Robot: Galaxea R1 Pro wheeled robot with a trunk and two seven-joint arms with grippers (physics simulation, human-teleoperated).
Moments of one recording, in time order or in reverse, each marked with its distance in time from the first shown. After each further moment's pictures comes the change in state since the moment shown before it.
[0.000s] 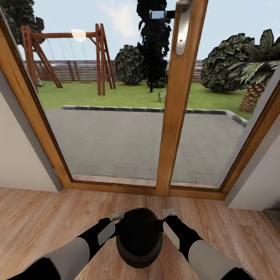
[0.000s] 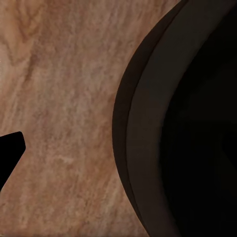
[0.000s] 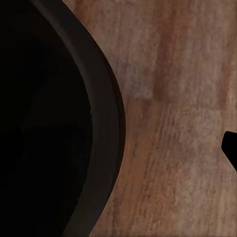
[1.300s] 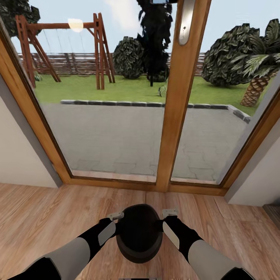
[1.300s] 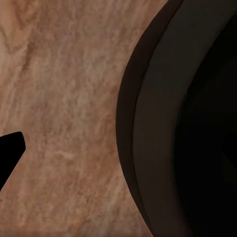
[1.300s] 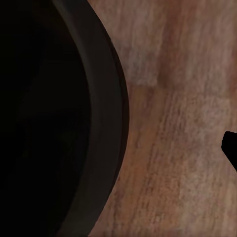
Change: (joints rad) left arm 0.000 -0.003 -0.002 0.000 -0.002 -0.017 0.005; right arm 0.000 0.001 0.002 0.000 0.000 0.000 0.003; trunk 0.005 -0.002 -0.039
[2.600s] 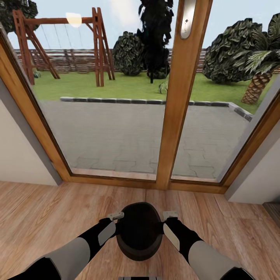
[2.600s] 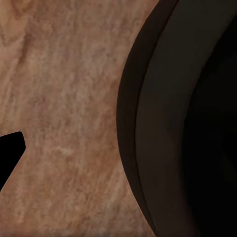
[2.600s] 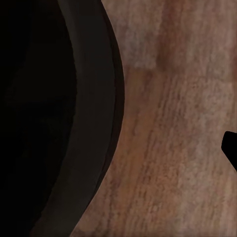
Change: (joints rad) left arm 0.000 0.000 0.000 -0.001 0.003 0.000 -0.002; right arm 0.000 0.000 0.000 0.030 0.004 -0.002 0.002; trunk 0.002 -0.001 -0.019
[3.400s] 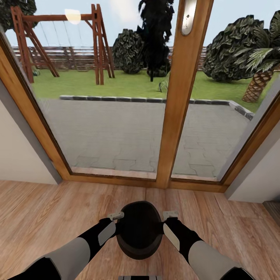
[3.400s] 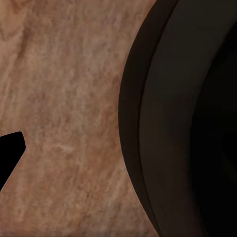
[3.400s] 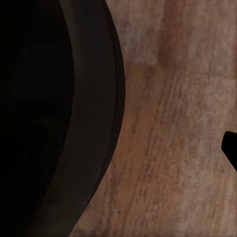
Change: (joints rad) left arm 0.000 0.000 -0.002 0.000 0.000 0.000 0.001; right arm 0.000 0.000 0.002 -0.001 0.001 -0.001 0.000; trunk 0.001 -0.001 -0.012
